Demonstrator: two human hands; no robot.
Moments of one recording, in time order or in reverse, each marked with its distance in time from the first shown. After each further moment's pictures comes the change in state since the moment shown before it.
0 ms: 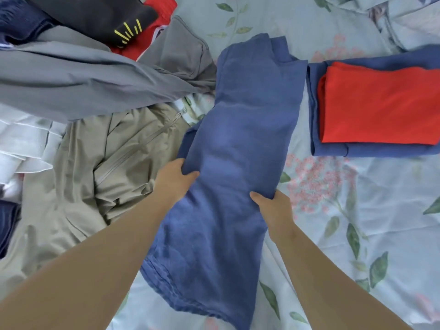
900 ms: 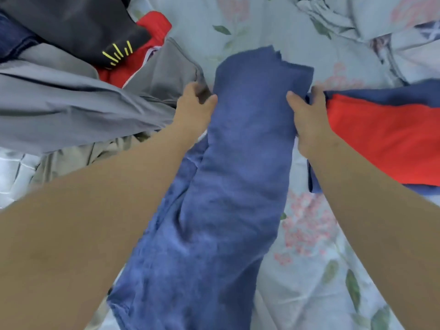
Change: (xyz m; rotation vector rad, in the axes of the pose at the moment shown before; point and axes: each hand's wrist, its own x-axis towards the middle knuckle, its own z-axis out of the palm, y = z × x) left_hand 0.117 0.141 -0.031 -0.449 0.104 0.162; right_hand 0.109 -0.197 -0.035 0.292 -0.010 -0.375
